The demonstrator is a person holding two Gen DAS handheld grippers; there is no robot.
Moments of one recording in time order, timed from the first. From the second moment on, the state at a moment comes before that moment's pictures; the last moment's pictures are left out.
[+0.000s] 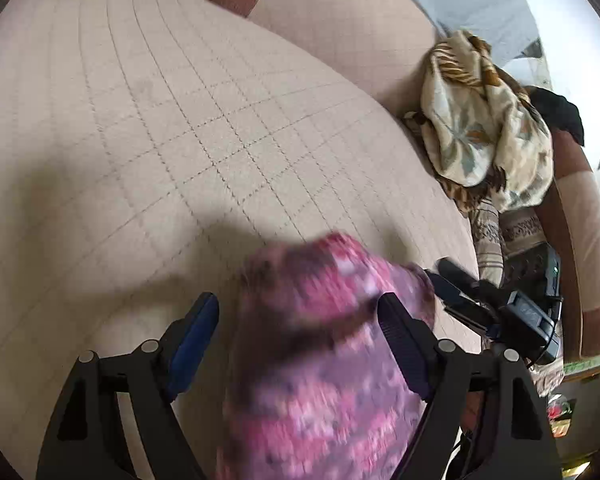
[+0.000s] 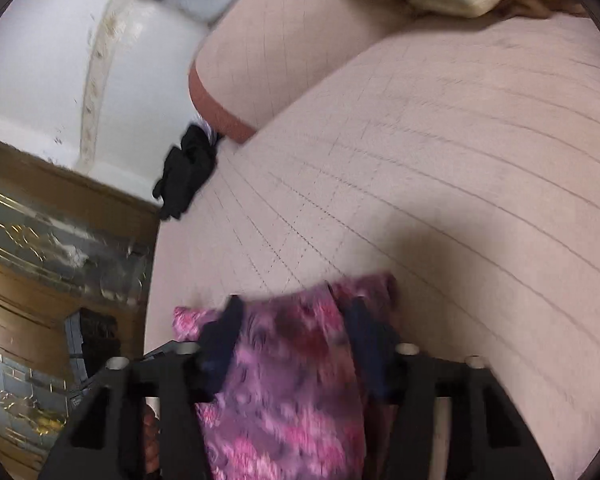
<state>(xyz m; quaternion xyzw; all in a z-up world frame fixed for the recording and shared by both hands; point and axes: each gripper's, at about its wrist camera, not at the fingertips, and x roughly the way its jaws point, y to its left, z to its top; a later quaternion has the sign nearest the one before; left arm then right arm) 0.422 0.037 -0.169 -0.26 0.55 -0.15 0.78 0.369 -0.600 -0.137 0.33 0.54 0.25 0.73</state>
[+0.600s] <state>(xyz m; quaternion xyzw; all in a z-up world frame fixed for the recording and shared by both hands) 0.399 0.050 -0.158 -0.30 0.54 -0.14 0.77 0.393 -0.498 -0.218 0.35 0.59 0.19 0.70</state>
